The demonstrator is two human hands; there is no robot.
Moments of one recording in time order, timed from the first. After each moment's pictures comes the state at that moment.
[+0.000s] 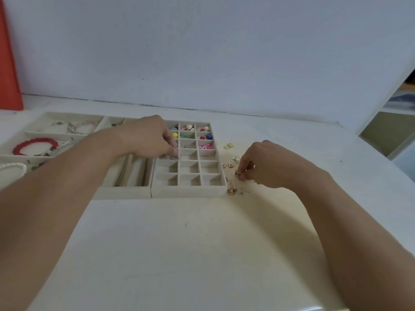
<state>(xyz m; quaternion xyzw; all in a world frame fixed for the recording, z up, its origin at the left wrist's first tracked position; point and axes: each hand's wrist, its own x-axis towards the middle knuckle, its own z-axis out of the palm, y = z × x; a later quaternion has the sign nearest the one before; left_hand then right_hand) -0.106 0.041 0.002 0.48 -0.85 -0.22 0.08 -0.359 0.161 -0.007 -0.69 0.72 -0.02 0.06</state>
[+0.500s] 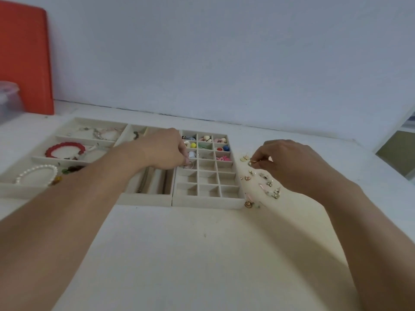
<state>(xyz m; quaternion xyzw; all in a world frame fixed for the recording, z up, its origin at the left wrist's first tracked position) -0.095 0.040 -0.005 0.49 -0.84 -0.20 0.09 -0.348 0.164 0.020 -0.71 0.70 -0.07 -0.04</state>
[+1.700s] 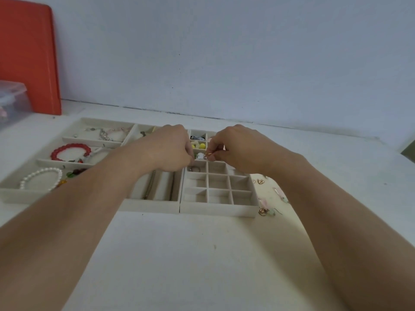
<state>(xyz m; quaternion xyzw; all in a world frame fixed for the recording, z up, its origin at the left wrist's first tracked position) -0.092 0.034 -0.005 0.50 -0.84 -0.16 0.12 -0.279 0.077 0.010 -0.79 0.60 -0.08 0.04</state>
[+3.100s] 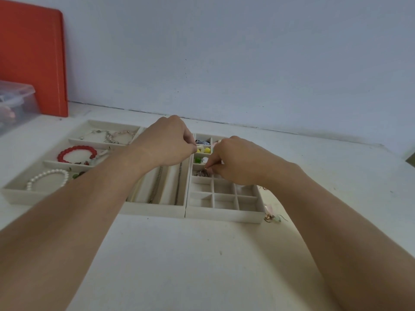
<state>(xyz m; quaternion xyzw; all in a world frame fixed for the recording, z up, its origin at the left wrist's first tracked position) -0.084 0.022 -0.005 0.52 -0.80 -0.15 0.24 -0.261 0.079 0.003 -0.81 0.58 -0.04 0.04</state>
